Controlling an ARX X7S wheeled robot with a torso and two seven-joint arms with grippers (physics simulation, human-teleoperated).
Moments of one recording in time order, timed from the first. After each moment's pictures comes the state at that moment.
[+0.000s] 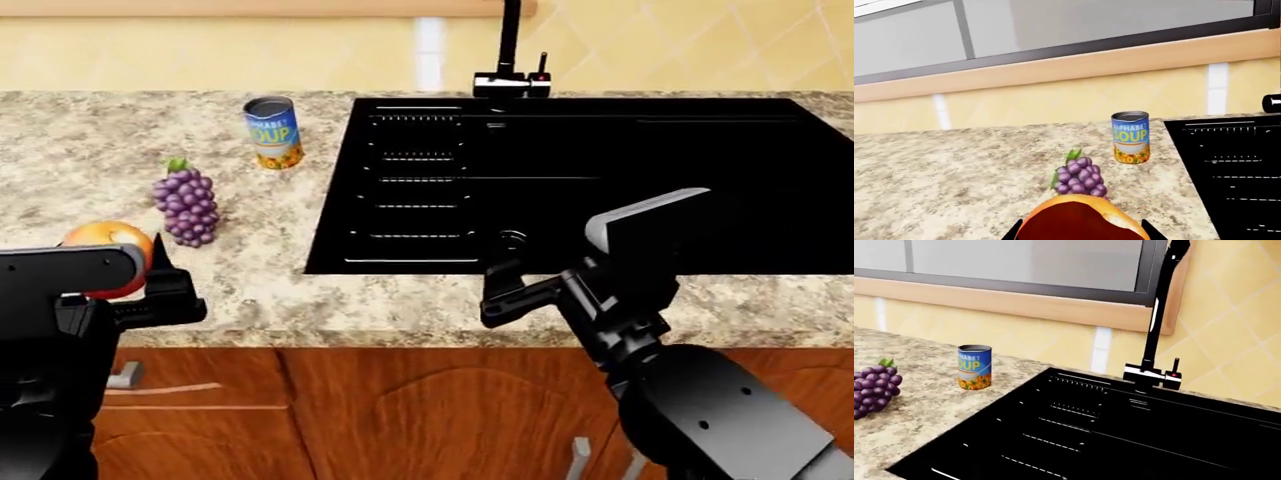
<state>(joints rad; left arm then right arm) -0.28 -0.49 -0.17 0.70 -0.49 -0.94 -0.36 0.53 0.45 -0.28 -0.50 0.62 0.72 0.20</state>
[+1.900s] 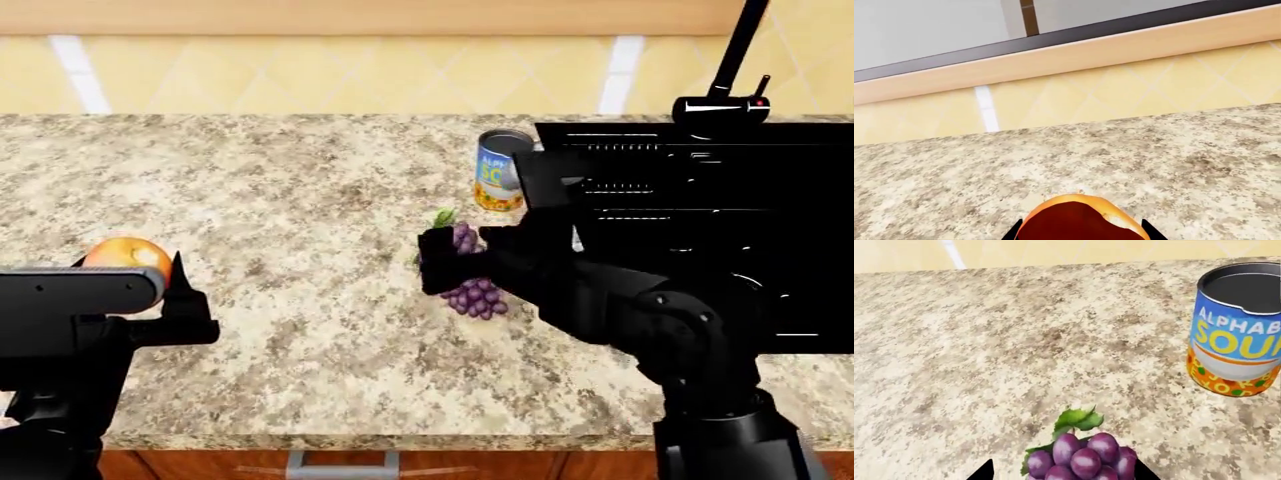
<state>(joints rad) -0.21 -0.52 -0.13 0.68 -0.48 -0.86 -0.32 0.94 0.22 -0.27 0.06 0.91 1.16 0.16</state>
